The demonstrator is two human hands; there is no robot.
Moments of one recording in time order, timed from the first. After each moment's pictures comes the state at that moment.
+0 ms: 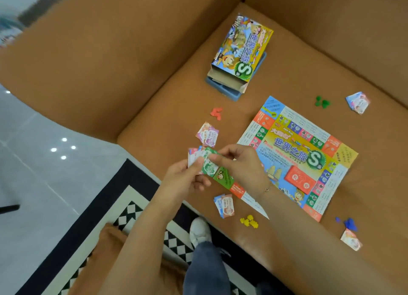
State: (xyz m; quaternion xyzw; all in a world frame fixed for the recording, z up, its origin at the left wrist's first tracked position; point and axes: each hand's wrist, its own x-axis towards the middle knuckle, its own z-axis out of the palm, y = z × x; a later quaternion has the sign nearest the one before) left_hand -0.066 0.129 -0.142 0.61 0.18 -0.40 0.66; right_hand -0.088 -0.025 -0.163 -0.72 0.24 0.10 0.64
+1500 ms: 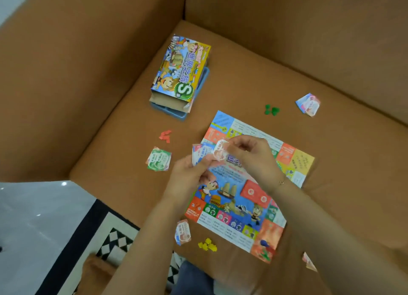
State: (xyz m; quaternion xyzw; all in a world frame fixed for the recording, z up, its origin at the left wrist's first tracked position) left_hand -0.051 -0.019 -0.144 0.66 0.12 -0.40 0.62; right_hand -0.087 -0.176 -0.152 -0.69 0.29 0.05 0.66
